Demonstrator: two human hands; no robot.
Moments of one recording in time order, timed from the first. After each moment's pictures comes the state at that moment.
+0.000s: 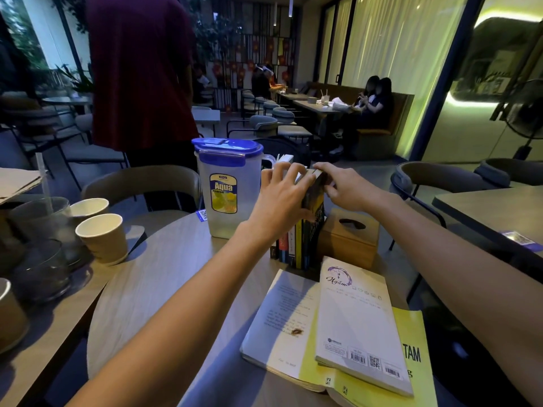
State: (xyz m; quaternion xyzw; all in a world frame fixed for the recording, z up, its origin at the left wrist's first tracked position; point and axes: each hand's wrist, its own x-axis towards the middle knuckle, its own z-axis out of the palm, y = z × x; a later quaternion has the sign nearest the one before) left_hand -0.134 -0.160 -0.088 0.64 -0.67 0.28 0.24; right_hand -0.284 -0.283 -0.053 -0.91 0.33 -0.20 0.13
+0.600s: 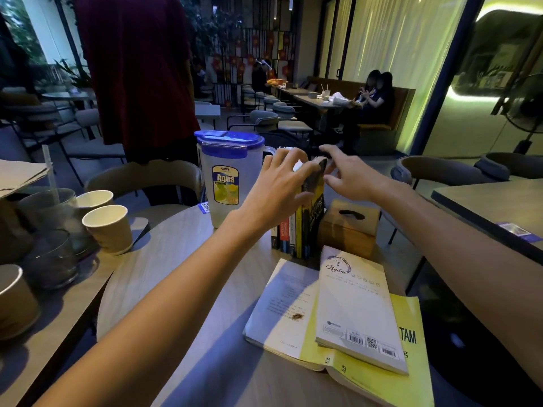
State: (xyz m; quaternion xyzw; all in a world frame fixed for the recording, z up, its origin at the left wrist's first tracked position) left_hand -0.134 -0.133 -0.069 0.59 -0.71 0.28 0.26; right_hand -0.294 -0.266 -0.041 -0.91 0.33 -0.21 0.13
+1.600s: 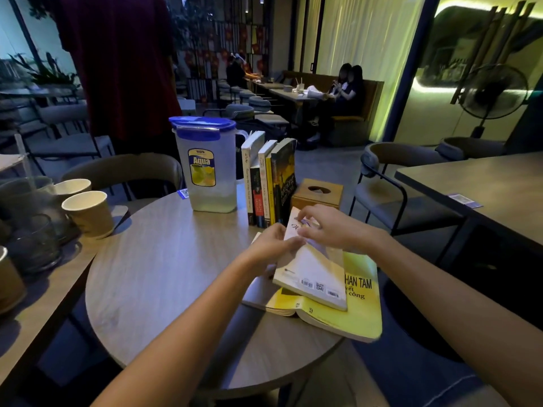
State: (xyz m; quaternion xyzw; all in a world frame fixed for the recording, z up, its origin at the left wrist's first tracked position) left_hand -0.206 -0.076 -0.176 0.62 -0.49 -0.43 0.43; right_hand -0.362 -0.171 -0.130 -0.92 0.35 -0.08 0.13
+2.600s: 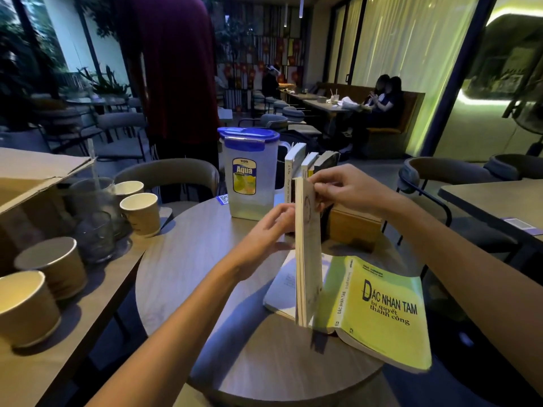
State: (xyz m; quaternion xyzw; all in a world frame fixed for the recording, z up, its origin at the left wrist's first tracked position) left_hand -0.148 -0.014 -0.127 0.49 -0.55 -0.39 0.55; right_hand -0.307 -0.158 -0.041 -0.90 0.20 -0.18 0.33
